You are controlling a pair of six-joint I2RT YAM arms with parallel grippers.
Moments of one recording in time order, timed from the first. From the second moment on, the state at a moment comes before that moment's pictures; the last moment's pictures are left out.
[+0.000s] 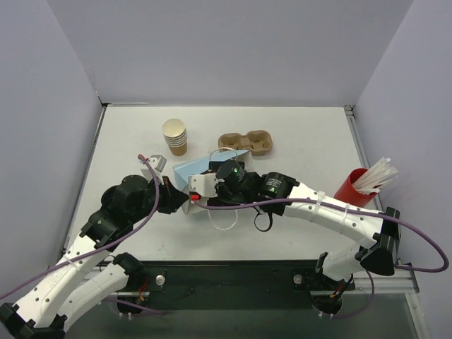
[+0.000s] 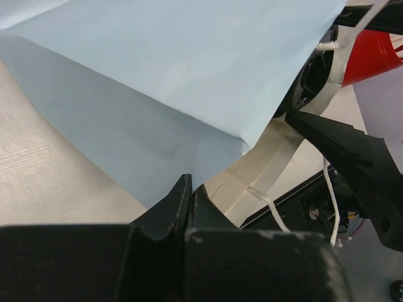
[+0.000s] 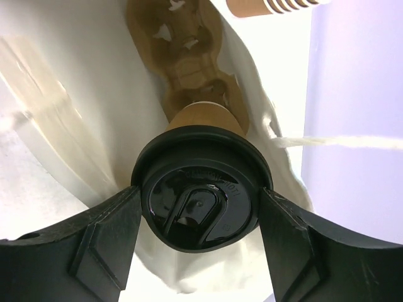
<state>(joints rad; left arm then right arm) -0.62 0.69 0.76 -0.51 0.07 -0.59 1.12 1.43 1.34 -0.65 0.33 -0.73</state>
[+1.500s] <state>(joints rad) -0.61 0.70 0.77 -0.50 0.05 -0.70 0.98 1.55 1.20 -0.35 0.25 -0.88</state>
